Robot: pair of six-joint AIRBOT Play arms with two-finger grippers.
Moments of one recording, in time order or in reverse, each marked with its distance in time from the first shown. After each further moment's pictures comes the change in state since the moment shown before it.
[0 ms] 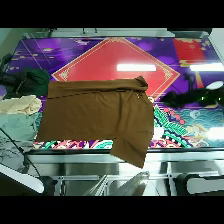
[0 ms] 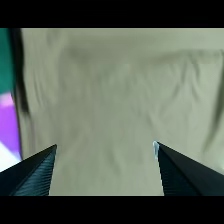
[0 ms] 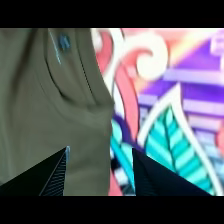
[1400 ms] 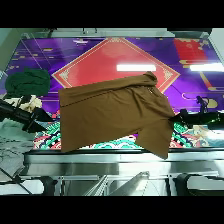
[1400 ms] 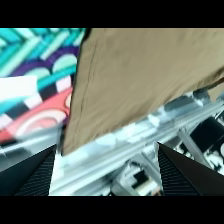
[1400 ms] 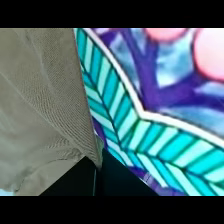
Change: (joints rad) left arm -0.051 0.423 -0.874 0.160 0.053 -0.097; right arm -0.284 0.071 -0.301 0.066 -0.047 -0.148
